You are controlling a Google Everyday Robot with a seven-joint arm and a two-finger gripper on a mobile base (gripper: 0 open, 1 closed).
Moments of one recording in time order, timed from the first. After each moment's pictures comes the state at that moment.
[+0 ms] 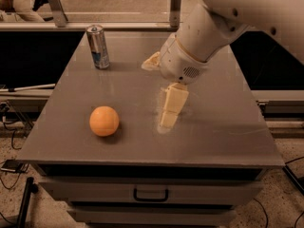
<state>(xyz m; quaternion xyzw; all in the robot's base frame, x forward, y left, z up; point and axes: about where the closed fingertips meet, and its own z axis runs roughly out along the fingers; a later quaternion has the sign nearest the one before) 0.487 -0.007 0.901 -0.76 0.60 0.14 0.22</state>
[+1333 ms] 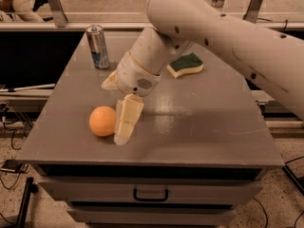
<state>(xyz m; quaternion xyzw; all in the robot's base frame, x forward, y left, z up) 0.471 0.096 0.865 -0.76 0.56 0.26 0.19</state>
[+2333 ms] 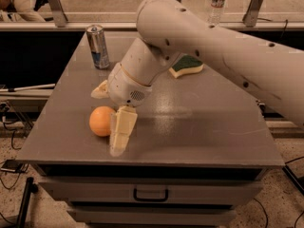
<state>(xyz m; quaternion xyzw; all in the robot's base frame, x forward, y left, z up) 0.455 0.113 0.848 -0.79 0.51 0.26 0.20</state>
